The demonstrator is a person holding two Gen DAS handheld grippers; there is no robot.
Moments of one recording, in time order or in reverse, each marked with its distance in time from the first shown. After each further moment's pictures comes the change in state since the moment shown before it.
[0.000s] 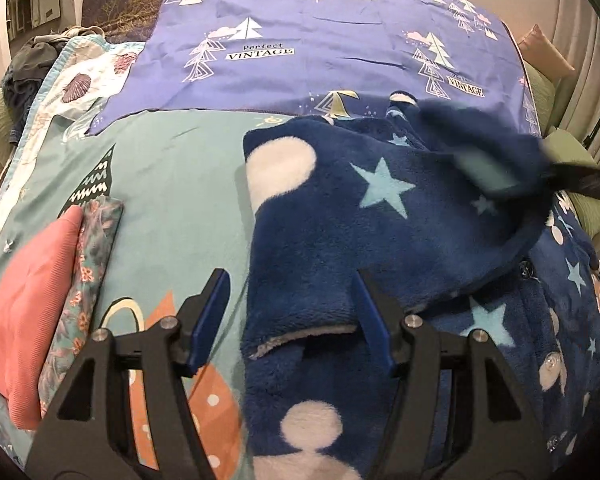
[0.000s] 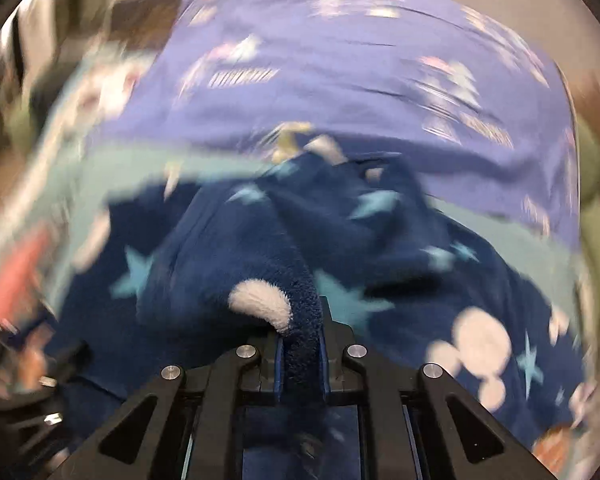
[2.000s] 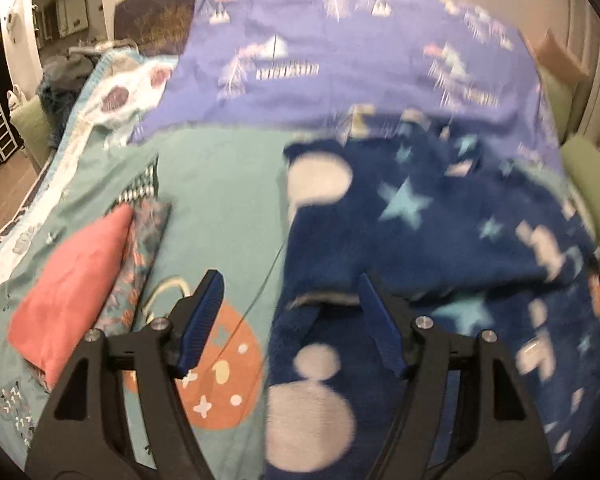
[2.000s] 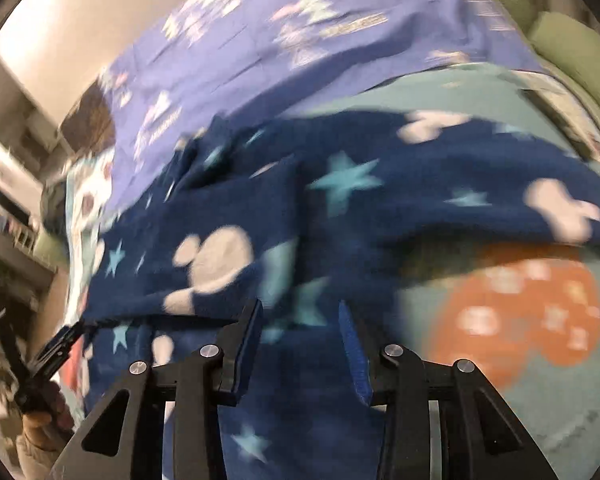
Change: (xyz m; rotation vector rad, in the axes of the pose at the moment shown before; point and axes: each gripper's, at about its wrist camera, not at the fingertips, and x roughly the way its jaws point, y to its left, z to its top) left arm -0.058 -0.012 -0.004 -0.017 -0.065 0.108; right arm -0.059 -0.209 -0.126 0.451 0.053 0.195
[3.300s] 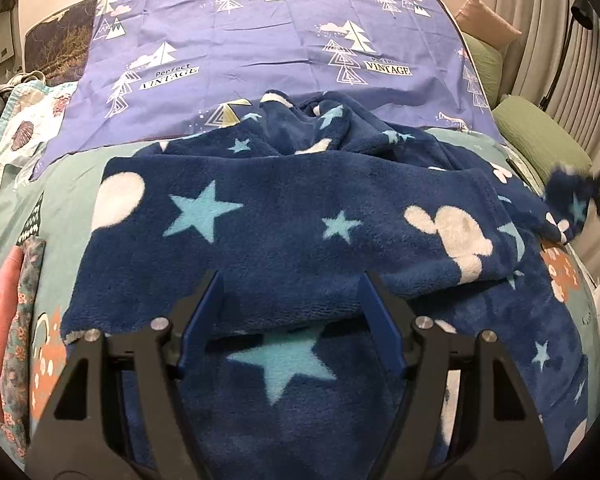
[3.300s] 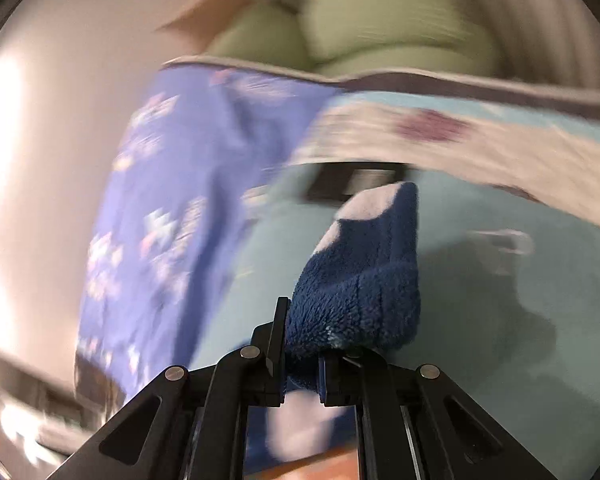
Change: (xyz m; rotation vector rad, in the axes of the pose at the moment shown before) left arm 0.036 -0.117 -0.006 0.161 0.029 -0.212; right arm -0.065 -0.242 0.069 0.640 -0.401 0.096
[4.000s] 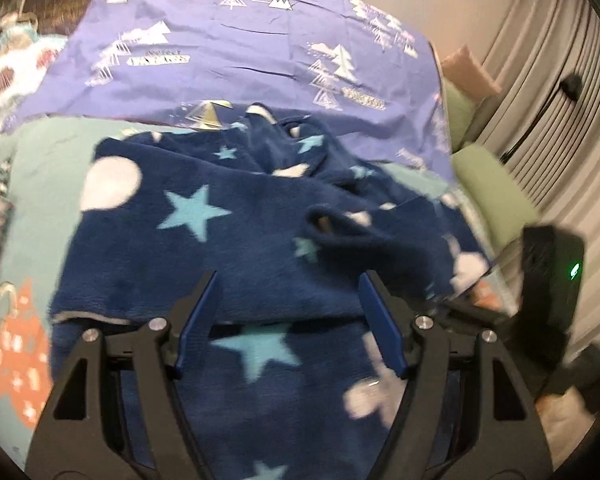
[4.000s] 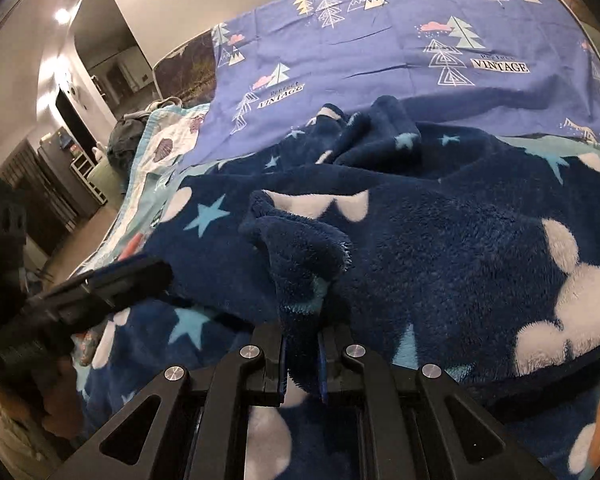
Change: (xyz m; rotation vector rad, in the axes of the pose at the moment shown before) left arm -0.023 0.032 0.013 -0.196 -0.005 -0.266; right arm 0.072 0.203 -0.322 -0.940 0.458 0.198
